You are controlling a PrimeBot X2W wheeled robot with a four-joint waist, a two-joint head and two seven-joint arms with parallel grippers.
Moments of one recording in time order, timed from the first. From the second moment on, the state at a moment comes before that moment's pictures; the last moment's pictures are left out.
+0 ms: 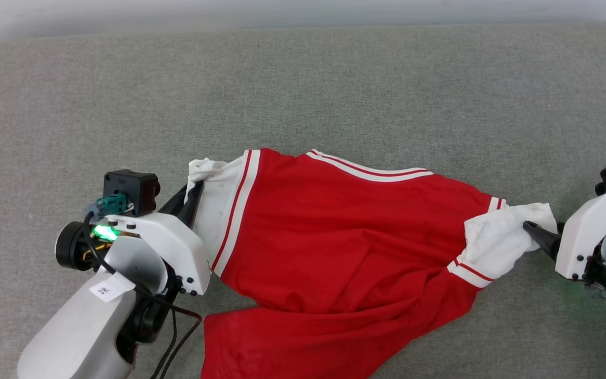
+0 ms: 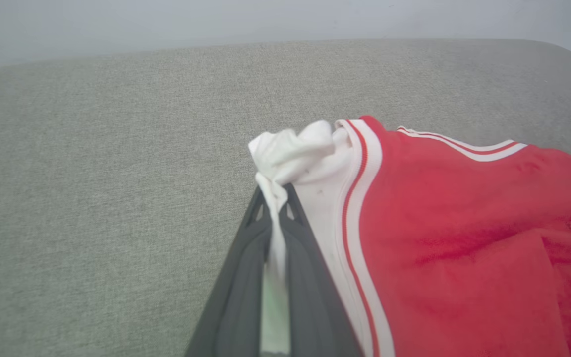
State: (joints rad) left arm -0.45 0.53 -0.58 0.05 -0.71 0.25 0.16; right arm -0.46 -0.33 0.03 0.54 0.50 0.13 0.66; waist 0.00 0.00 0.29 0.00
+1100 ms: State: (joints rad) left arm -1.10 0.45 -0.46 0.45 -0.69 0.12 0.00; right arm -1.00 -0.33 -0.10 0.46 0.15 0.13 0.36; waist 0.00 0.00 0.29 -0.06
